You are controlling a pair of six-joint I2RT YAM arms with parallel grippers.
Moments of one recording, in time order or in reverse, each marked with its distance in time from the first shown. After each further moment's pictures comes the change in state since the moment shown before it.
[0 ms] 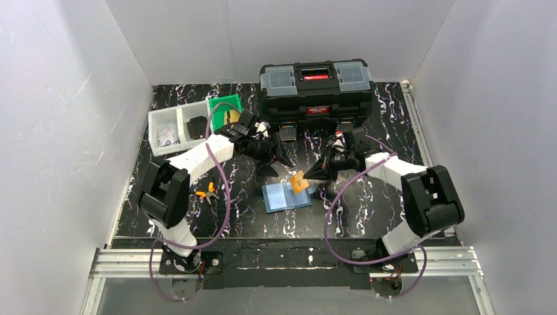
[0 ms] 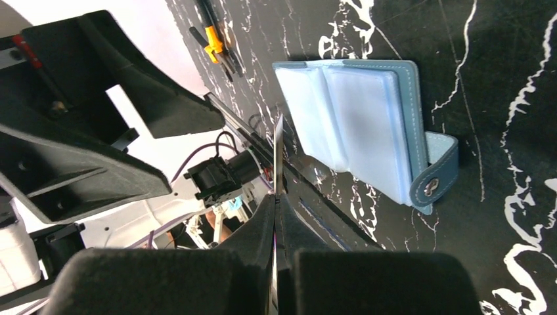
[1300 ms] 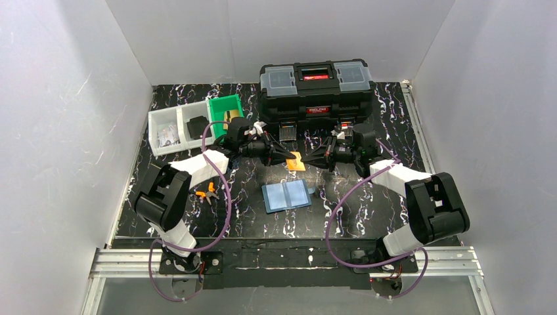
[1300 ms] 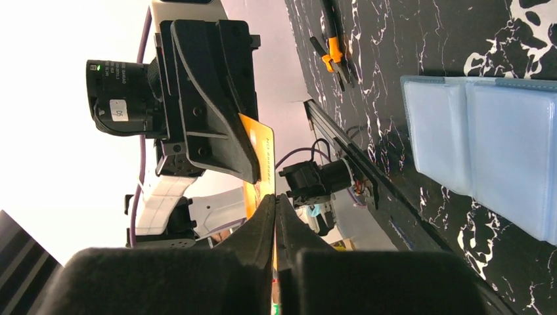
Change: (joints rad) left arm 0.037 -0.040 -0.288 0.785 0.247 -0.626; right arm -0.029 -0.071 -0.099 0.496 -0.116 0.447
